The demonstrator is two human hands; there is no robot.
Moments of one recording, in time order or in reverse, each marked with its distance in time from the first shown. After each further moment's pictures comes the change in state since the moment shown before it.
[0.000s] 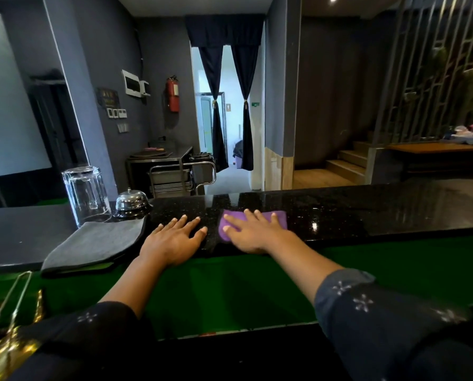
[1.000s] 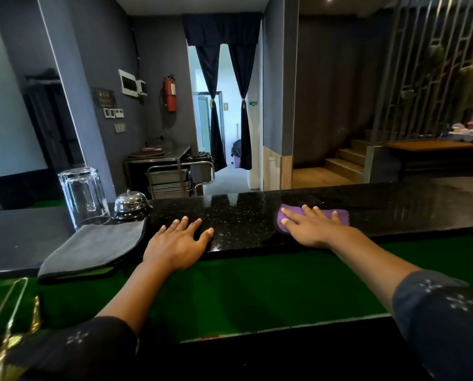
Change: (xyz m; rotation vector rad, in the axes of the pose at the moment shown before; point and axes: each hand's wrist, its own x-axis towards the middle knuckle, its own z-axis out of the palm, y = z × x) left_hand 0.003 0.001 0.004 -0.003 0.076 0.011; right_hand -0.019 0.090 -0.014 0.037 0.025 0.286
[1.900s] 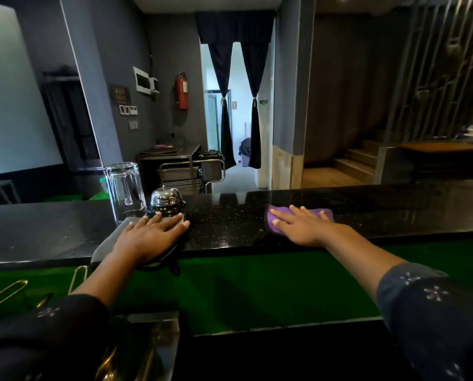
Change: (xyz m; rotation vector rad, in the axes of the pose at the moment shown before) left_hand -0.013 -0.125 -0.026 0.037 -0.083 -0.123; right_hand -0.001 -0.088 0.013 0.000 -0.033 -0.115
